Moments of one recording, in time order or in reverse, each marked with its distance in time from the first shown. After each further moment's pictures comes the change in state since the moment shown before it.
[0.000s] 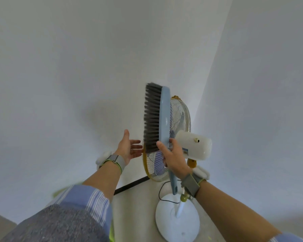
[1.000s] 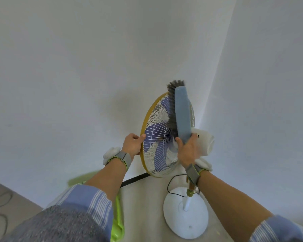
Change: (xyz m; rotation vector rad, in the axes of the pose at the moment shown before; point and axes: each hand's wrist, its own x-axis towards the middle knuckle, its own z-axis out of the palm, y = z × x) left_hand -0.006 -0.022 0.043 0.447 0.278 0.178; right_hand 0.037 0.044 -0.048 -0.366 0.450 0.078
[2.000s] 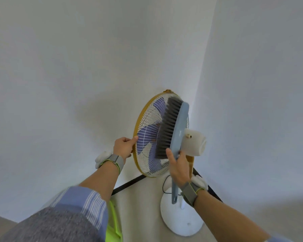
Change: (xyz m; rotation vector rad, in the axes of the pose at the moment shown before) left_hand 0.028 -0.009 -0.016 -0.039 -0.004 0.027; right_hand -0.056 0.018 0.008 0.238 -0.121 0.080
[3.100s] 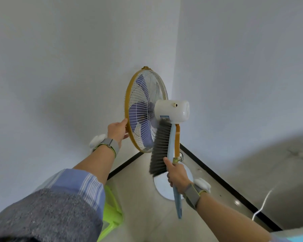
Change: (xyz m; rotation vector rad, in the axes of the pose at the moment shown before) left_hand -0.048 -0.013 -0.005 -0.149 -0.120 -0.034; right_hand -0.121 0.076 -0.016 0.079 -0.107 0.455
